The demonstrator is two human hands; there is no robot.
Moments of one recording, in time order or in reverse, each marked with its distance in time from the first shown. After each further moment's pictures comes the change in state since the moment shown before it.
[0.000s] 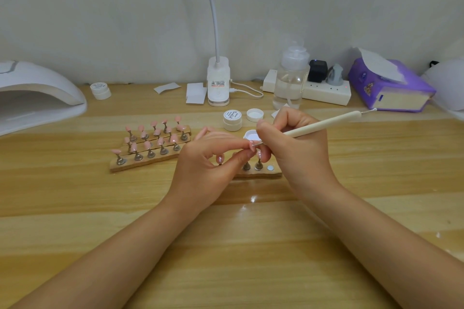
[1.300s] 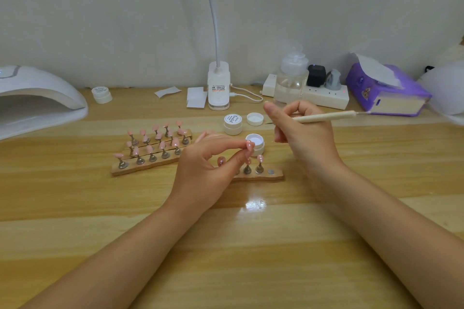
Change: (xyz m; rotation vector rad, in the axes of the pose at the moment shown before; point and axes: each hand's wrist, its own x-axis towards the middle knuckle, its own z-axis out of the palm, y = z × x) left_hand -0.001 0.003 -0.002 -0.034 0.019 -0.016; right_hand 0.033 0.017 -0.020 -0.141 0.141 0.025
